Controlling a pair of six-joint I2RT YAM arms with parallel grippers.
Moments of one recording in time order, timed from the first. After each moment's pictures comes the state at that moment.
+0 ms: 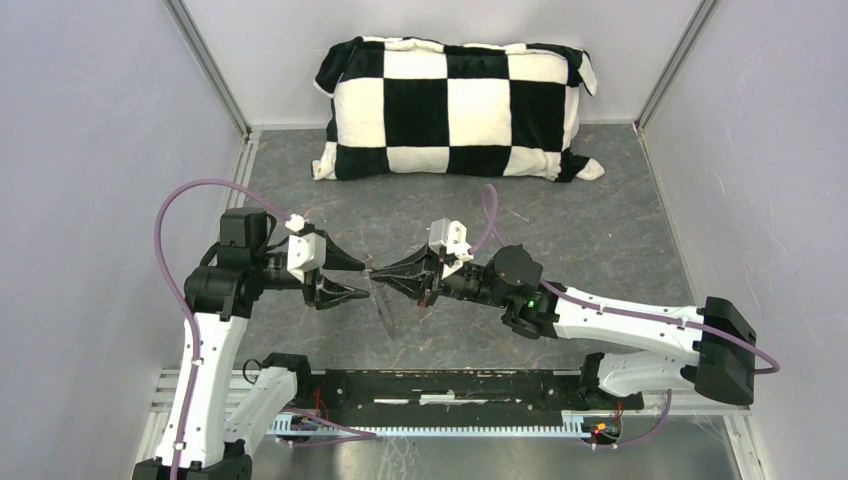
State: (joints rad) left arm -0.09 0.80 1.05 -1.06 1.32 0.85; right arm 1.19 1.23 0.85 0.63 -0.22 0.08
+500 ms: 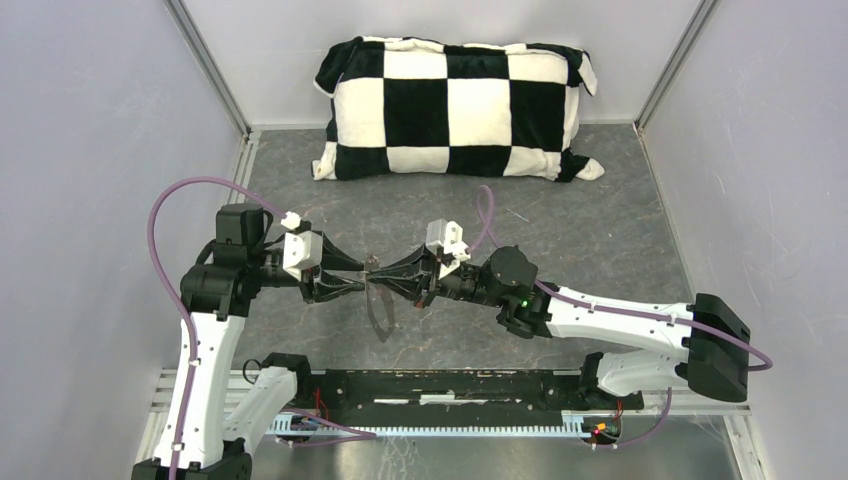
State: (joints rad) left arm -0.09 0.81 1.10 -1.05 1.34 0.85; right arm 1.19 1.26 0.84 0.70 -0.26 0.10
